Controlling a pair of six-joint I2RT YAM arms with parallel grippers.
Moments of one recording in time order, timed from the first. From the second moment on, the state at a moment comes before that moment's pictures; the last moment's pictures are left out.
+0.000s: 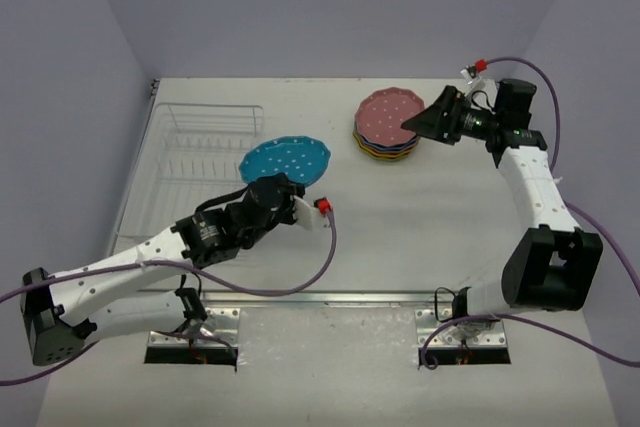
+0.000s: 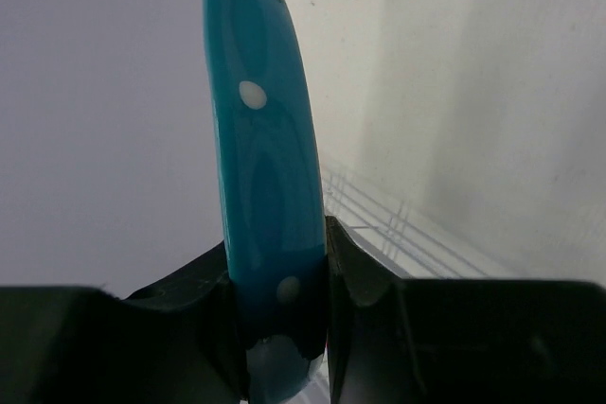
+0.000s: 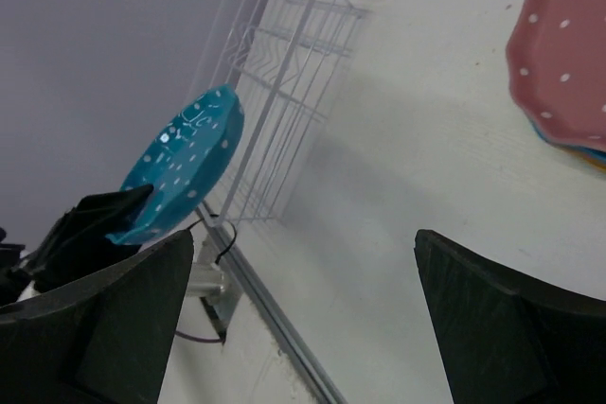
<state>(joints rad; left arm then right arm) -0.96 0.99 0.88 -0.39 -0.43 0.94 -0.13 1.44 1.17 -0.26 -1.02 0.41</state>
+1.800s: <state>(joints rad) -1.27 0.84 0.72 -0.01 -0.83 1.31 -0.20 1.88 1.54 -0.36 -0.80 0.36</state>
